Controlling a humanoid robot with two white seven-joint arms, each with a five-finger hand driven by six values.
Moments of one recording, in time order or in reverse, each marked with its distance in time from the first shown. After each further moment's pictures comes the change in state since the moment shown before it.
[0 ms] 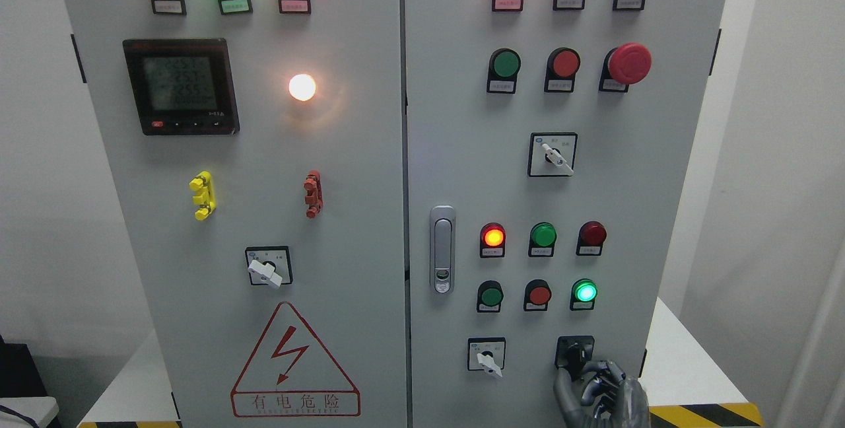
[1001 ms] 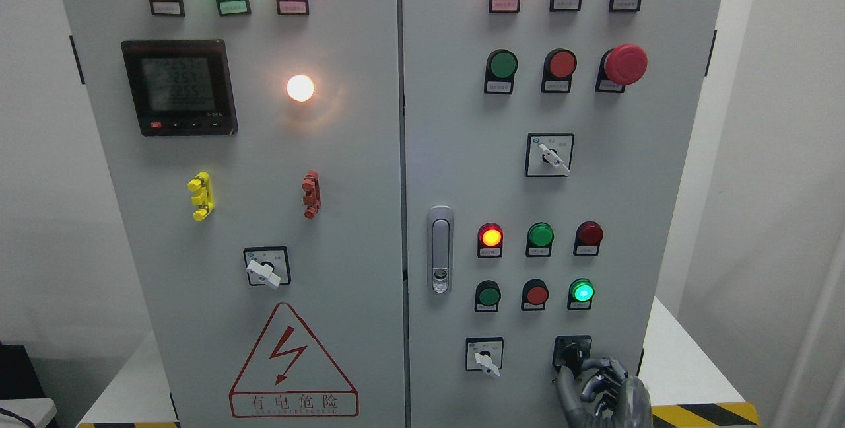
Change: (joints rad) left arm 0.000 0.000 0.000 0.000 0.000 0.000 0.000; right arm 0.001 0.000 -0.002 0.001 0.000 -0.014 -0.004
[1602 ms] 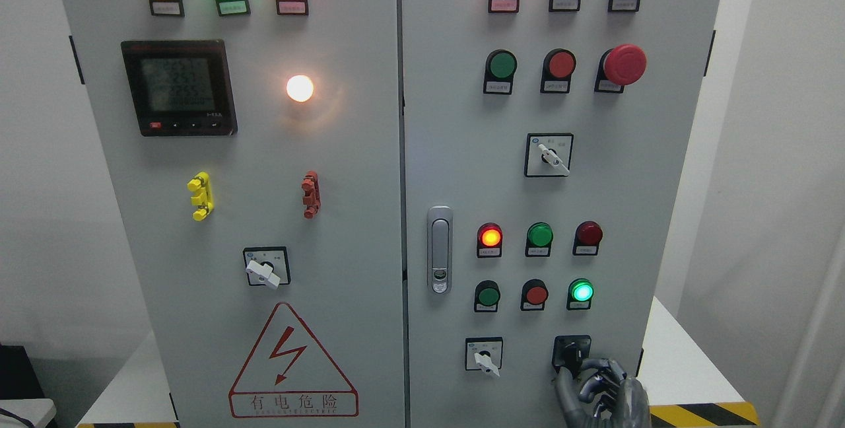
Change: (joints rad) left arm 0.000 0.000 0.000 0.000 0.000 0.000 0.000; right arm 0.003 0.000 0.000 0.001 0.001 0.000 0.005
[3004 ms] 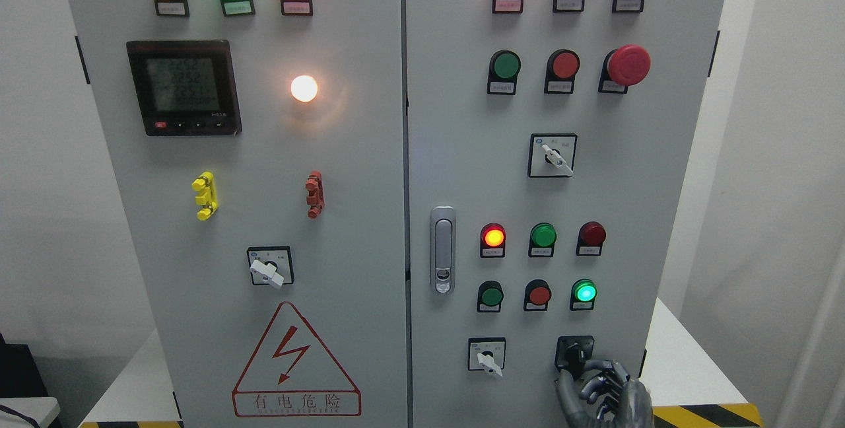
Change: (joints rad) left arm 0.000 0.000 0.000 0.000 0.000 0.000 0.000; right arm 0.002 -0.001 -0.005 0.002 0.000 0.002 -0.005
